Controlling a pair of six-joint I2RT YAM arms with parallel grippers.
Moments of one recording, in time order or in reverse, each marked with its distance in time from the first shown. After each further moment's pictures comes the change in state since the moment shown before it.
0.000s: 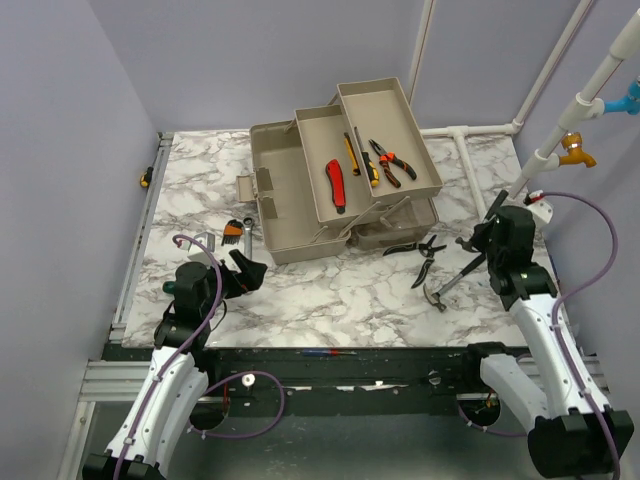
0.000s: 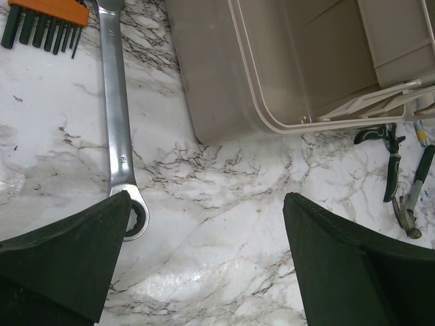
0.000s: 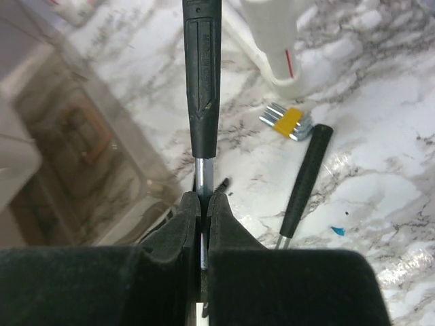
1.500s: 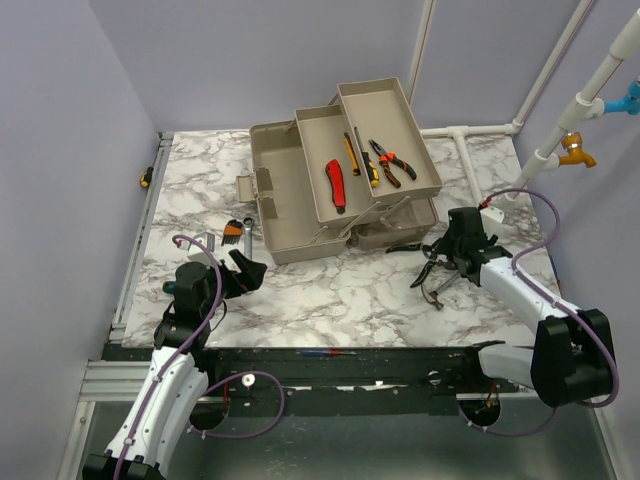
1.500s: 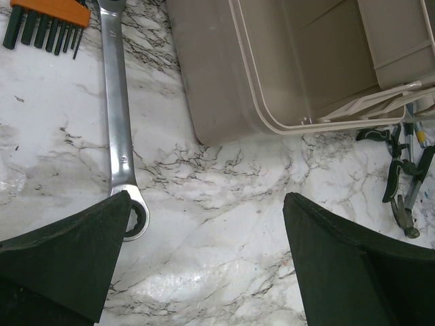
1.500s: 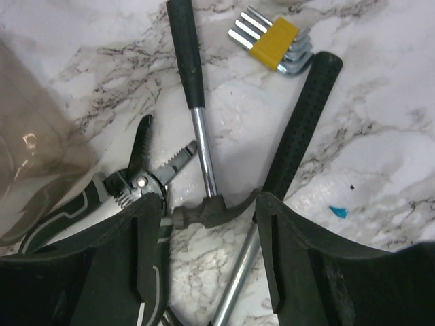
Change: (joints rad) left arm 0.000 -0.004 0.000 -0.003 -0.004 -0.003; right arm 0.136 0.338 -0.069 0.078 0.117 0.006
